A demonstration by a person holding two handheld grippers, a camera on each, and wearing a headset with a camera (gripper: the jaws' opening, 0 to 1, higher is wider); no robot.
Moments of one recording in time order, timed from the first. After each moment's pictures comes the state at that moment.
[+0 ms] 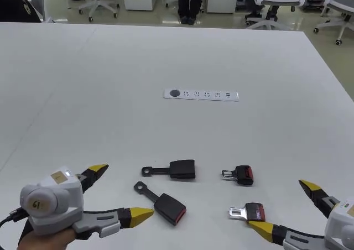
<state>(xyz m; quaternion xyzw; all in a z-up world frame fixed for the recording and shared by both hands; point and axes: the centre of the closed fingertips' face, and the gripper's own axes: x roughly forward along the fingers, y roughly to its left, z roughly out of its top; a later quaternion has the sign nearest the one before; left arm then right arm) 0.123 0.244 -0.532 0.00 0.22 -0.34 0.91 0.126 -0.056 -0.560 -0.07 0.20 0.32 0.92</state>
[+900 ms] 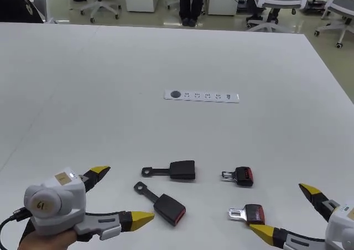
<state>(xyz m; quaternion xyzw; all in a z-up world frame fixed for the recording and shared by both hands) 0.119 0.243 -0.535 0.01 0.23 -0.34 0.91 0.123 -0.056 -0.560 -0.07 0.21 0.32 0.92</state>
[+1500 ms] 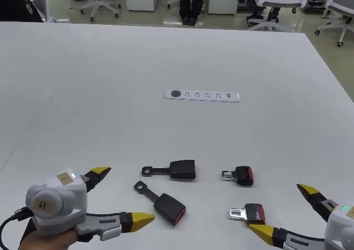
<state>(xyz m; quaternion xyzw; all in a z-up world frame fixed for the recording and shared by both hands) 0.117 0.239 -0.540 0.01 0.24 -0.35 0.91 0.122 -0.055 -0.563 -0.07 0.21 0.33 0.92</state>
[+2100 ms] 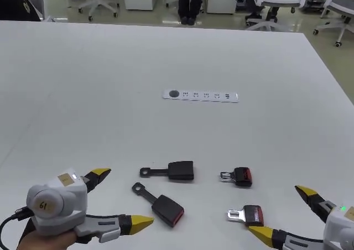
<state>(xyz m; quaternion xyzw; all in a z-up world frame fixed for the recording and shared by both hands) 0.121 0.239 -0.550 0.02 0.25 -0.36 0.90 0.126 -0.057 -0.570 -0.08 0.23 0.33 0.91</state>
